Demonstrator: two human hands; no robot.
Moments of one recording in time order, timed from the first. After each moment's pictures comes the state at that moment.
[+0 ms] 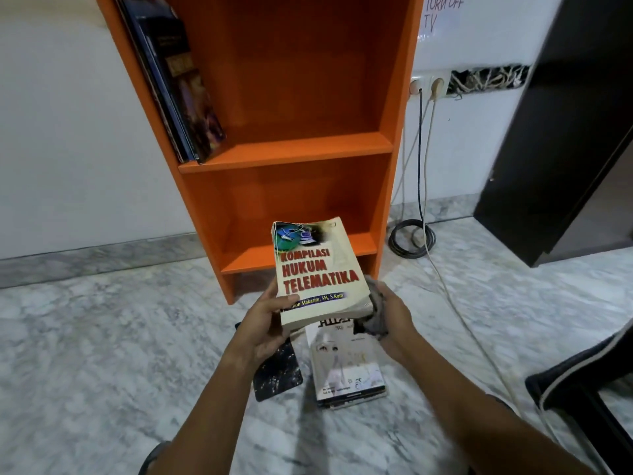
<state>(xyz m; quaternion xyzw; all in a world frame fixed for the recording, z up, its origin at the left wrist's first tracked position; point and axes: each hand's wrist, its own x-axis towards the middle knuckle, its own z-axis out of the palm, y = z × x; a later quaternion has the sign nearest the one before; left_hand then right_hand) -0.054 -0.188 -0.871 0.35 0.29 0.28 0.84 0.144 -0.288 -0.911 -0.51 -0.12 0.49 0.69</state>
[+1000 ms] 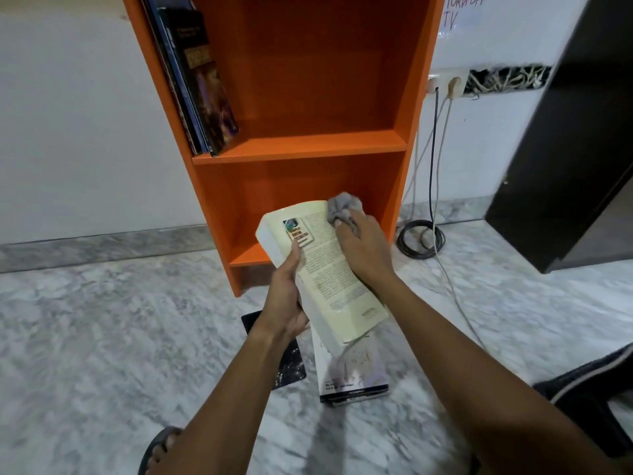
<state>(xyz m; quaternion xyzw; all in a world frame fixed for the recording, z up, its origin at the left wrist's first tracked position) -0.019 -0.210 -0.826 0.33 0.22 0.38 0.84 0.134 -0.221 -0.818 -0.75 -0.47 0.13 0.45</state>
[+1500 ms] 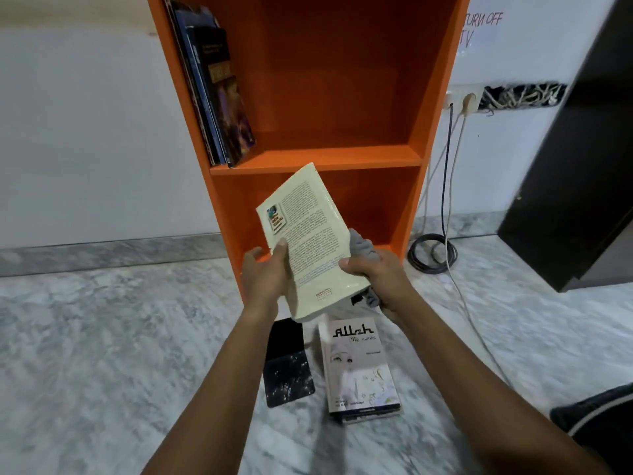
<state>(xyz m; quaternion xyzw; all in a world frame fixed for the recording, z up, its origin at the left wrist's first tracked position) -0.047 -0.152 -0.813 0.47 0.53 0.44 0.55 0.125 -0.242 -0.820 -0.53 -0.37 0.42 0.63</state>
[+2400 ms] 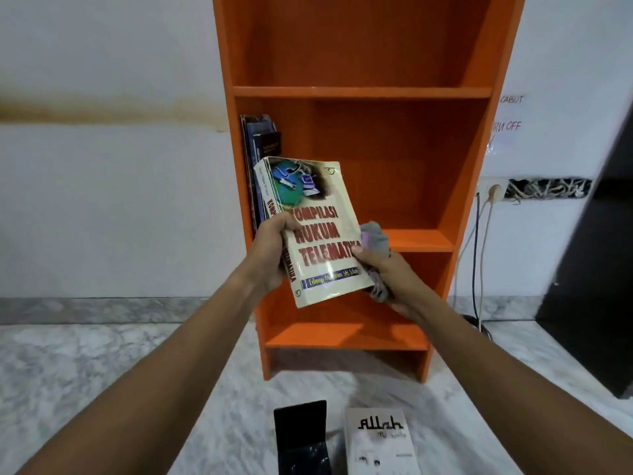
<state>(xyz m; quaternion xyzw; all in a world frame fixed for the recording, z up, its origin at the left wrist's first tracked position) -0.073 -0.096 -0.647 0.53 0.23 0.44 0.69 0.132 -0.151 -0.707 -0.51 -0.46 0.42 0.59</state>
